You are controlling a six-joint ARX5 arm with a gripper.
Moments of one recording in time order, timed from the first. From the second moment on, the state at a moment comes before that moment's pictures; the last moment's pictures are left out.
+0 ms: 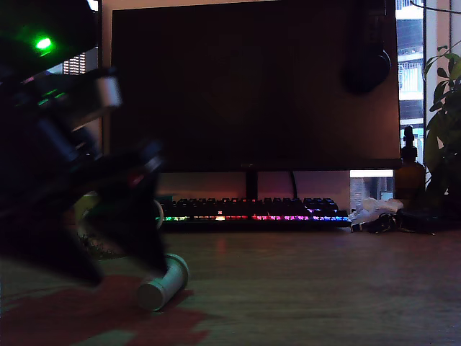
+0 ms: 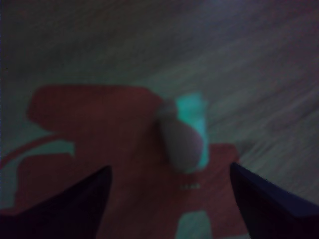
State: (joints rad) arm -0.82 1.30 0.55 -0.14 -0.01 -0.44
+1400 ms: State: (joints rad) arm -0.88 1.48 0.66 -0.18 -0.06 -0.39
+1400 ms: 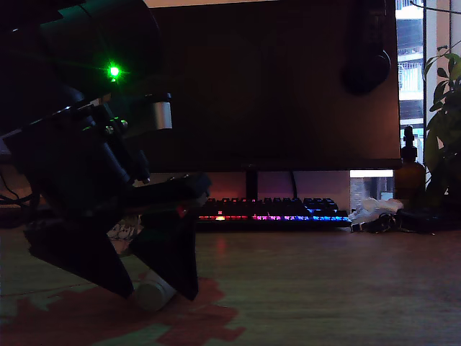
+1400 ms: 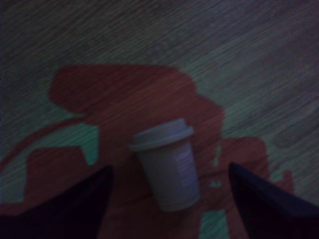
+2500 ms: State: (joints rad) arm -0.88 1.48 0.70 -0.18 -0.03 -0.36
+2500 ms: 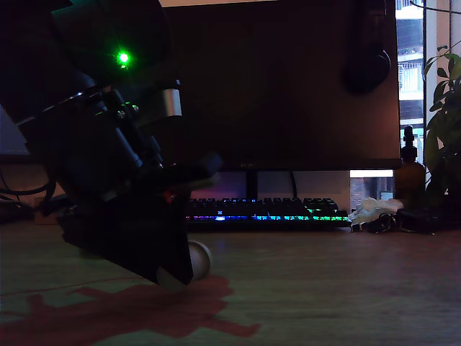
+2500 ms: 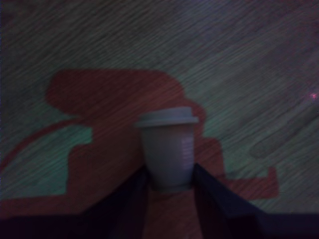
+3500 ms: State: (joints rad) arm -0.59 1.20 0.71 -0.14 -0.20 -0.16
